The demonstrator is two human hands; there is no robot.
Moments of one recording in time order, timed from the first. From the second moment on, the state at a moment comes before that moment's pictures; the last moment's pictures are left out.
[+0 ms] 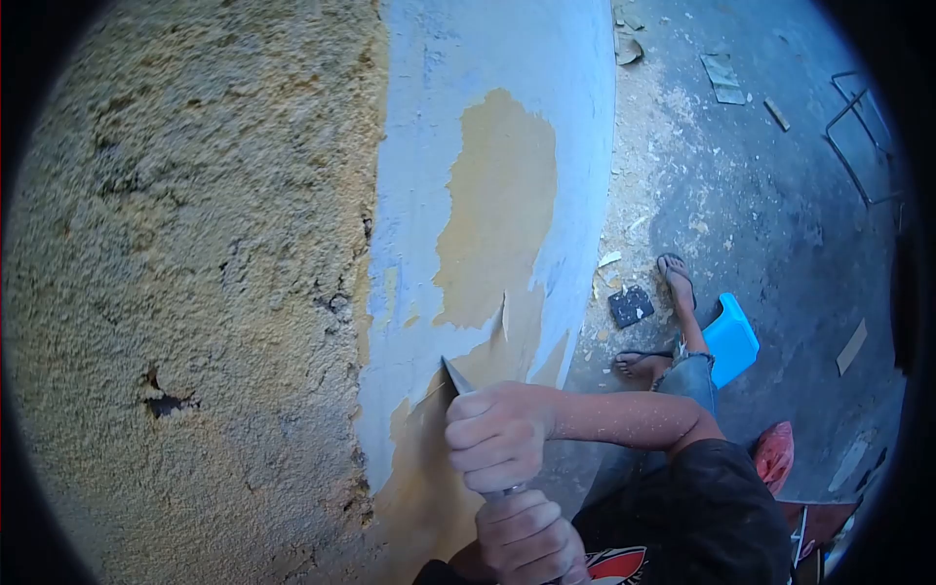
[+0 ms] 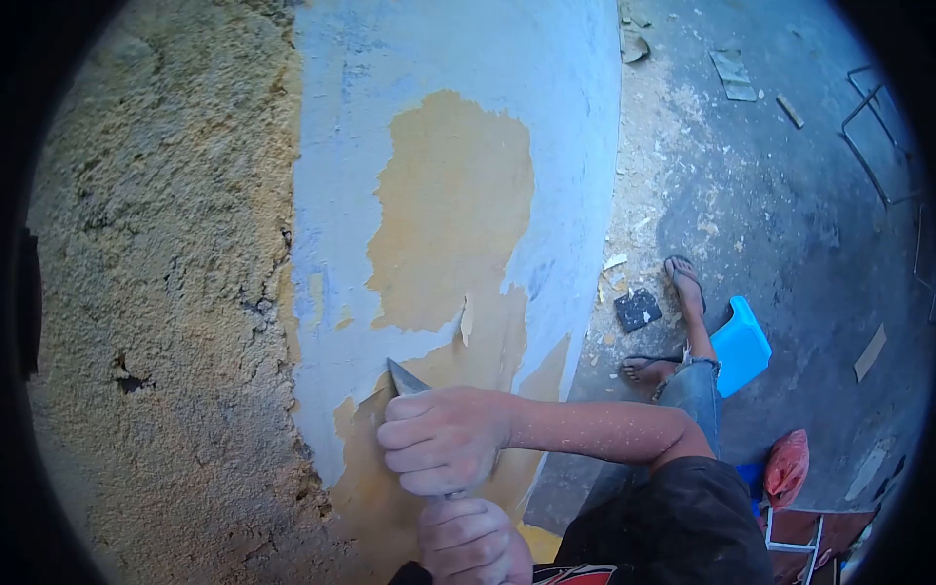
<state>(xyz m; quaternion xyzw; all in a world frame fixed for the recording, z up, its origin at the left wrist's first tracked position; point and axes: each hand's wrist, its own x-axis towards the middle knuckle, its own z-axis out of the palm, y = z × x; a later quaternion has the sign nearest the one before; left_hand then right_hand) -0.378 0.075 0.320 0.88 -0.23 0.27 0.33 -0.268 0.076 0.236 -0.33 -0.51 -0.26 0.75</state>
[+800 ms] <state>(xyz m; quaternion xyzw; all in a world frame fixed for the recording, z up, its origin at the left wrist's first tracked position) -0.356 0.076 0.290 0.81 -0.20 0.42 0.37 -0.251 0.076 0.218 -0.37 -0.57 -0.26 0.69</state>
